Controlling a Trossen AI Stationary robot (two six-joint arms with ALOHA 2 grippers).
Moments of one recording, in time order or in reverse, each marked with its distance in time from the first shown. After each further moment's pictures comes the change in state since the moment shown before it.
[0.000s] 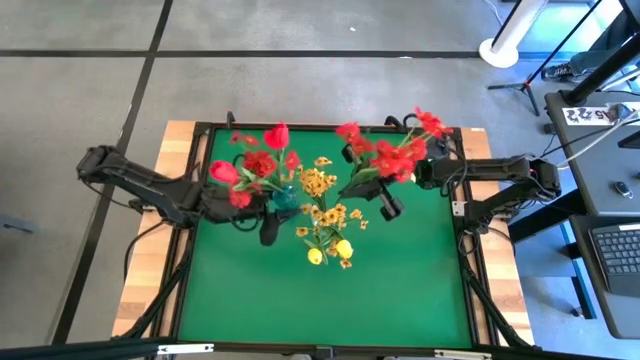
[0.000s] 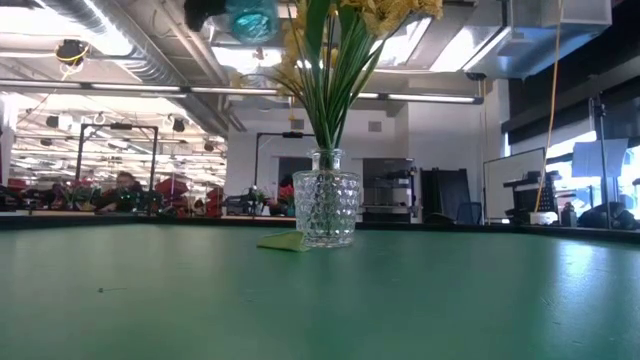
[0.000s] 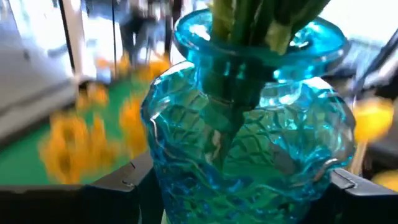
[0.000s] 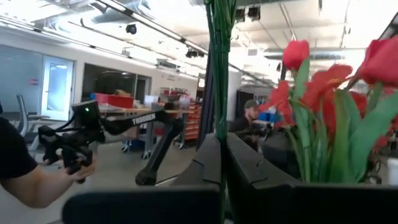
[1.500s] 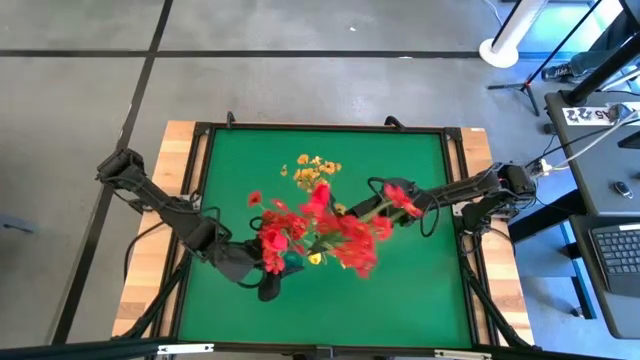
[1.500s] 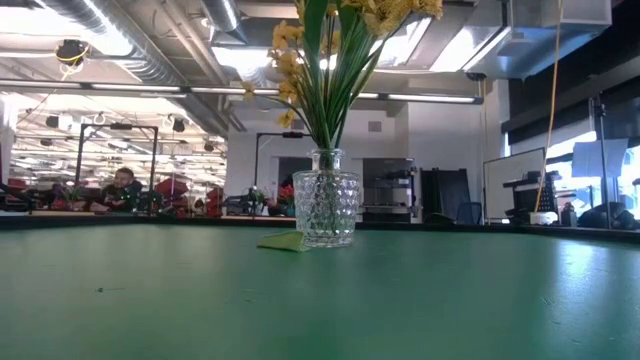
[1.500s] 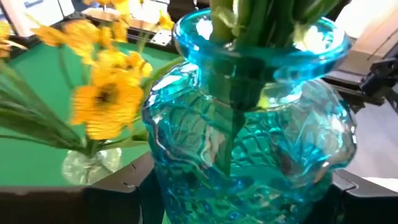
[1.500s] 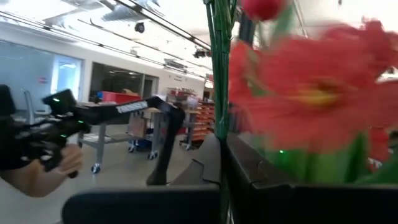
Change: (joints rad) left arm -0.302 0.278 0.255 -0.231 -0.076 -0.154; right arm 0.296 0.247 0.140 0.047 0.240 -0.133
